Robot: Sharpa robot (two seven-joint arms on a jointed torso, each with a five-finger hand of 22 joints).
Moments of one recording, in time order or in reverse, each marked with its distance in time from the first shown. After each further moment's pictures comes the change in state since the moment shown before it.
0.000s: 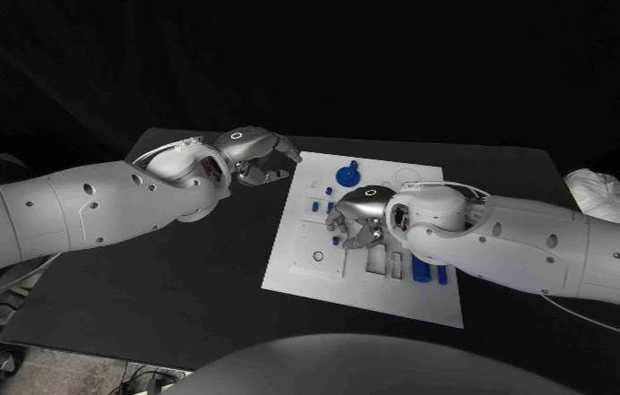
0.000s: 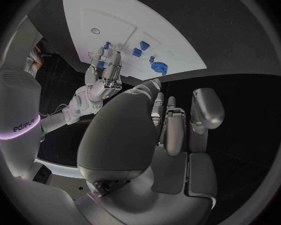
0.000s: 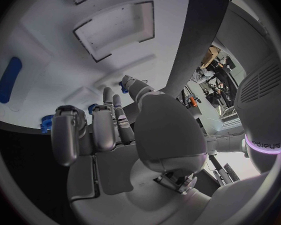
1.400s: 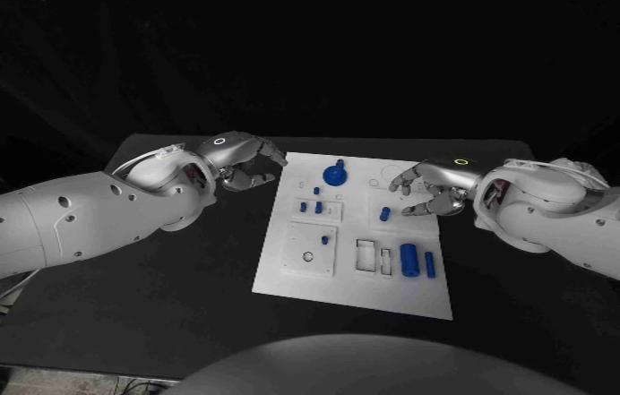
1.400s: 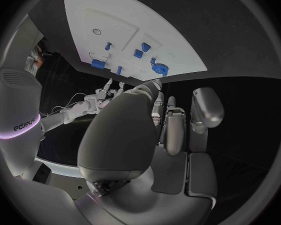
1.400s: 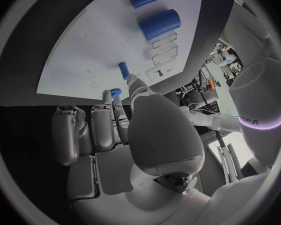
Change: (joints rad) left arm -0.007 -0.015 0.000 0.012 0.007 0.001 -0.001; left_hand 0.004 0.004 0.008 -0.008 0.000 0.004 0.004 0.000 0.000 0.000 0.000 0.000 -0.001 -0.002 0.002 -0.004 0.001 0.000 -0.004 0.004 -0.008 0.000; right arm 0.066 -0.375 -0.001 0.095 0.087 -0.194 0.087; right_hand 0.152 0.066 -0.239 0.155 0.048 0.007 -0.006 -0.014 -0.156 -0.053 0.002 0.040 -0.012 -0.012 -0.002 0.014 -0.001 0.016 0.002 0.005 0.007 0.001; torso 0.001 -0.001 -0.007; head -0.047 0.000
